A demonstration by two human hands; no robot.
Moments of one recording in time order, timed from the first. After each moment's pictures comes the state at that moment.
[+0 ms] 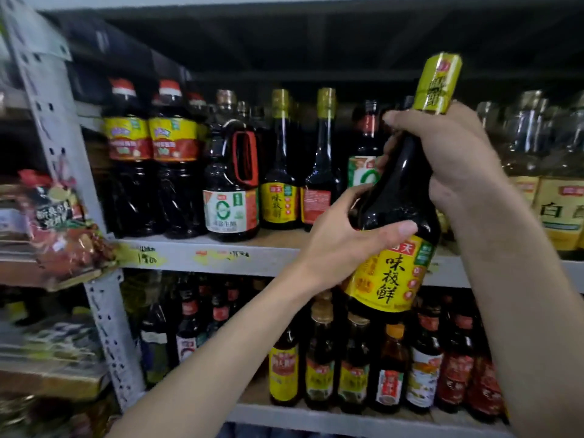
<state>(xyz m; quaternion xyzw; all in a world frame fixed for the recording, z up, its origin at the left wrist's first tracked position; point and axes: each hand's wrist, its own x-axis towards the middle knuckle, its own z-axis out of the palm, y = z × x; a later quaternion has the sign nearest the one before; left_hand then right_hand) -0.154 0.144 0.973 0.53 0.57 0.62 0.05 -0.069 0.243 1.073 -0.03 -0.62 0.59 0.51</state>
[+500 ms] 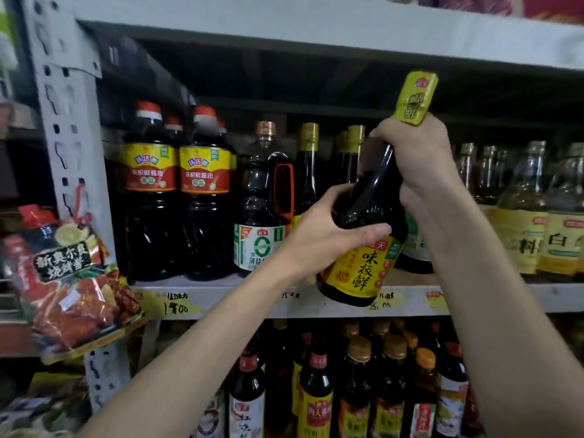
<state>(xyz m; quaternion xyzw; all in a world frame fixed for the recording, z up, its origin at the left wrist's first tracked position) -0.268 0.086 1.015 0.60 0.56 0.56 0.08 -0.165 0.170 1.104 -0.06 -0.62 0.52 0.59</state>
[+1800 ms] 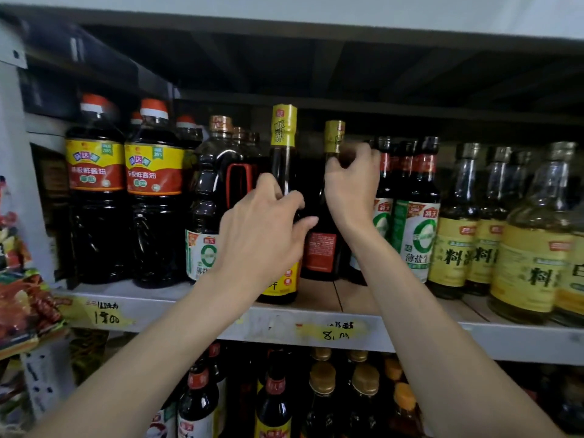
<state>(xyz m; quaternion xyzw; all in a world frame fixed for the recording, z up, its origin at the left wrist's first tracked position) -0.261 0.120 1.022 0.44 0.72 0.27 -0.47 -0.234 0.269 1.069 -0.17 -0.68 0.29 0.65</state>
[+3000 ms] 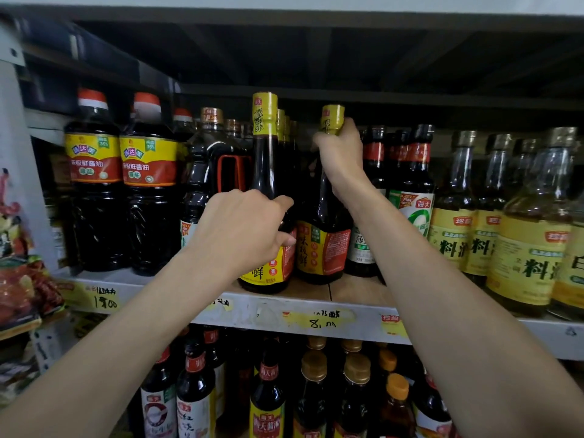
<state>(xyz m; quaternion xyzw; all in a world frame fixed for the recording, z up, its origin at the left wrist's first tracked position) -0.263 0.115 1.030 0.44 0.77 0.02 -0.47 -0.251 0.301 1.098 -0.06 -0.69 0.49 0.53</state>
